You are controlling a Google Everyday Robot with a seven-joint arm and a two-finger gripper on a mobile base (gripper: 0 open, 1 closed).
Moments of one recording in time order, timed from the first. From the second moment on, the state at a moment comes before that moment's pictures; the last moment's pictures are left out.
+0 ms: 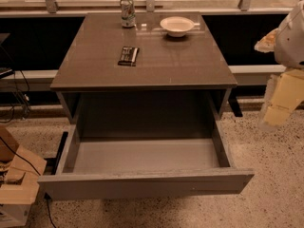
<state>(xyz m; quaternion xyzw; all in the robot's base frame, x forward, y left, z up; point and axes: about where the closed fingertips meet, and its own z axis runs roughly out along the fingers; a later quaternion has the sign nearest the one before) 0.438 -0.217 0.976 -0.60 0.78 -0.03 0.16</state>
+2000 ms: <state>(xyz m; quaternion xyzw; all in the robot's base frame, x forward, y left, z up) 0.565 -0.106 0.970 -0.59 0.74 0.12 0.30</state>
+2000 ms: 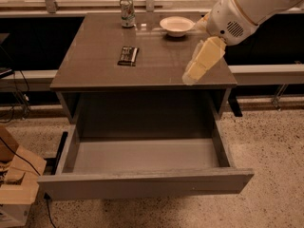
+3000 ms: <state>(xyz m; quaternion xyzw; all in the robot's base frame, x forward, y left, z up) 0.634 -0.048 0.944 -0.57 0.70 0.20 0.38</state>
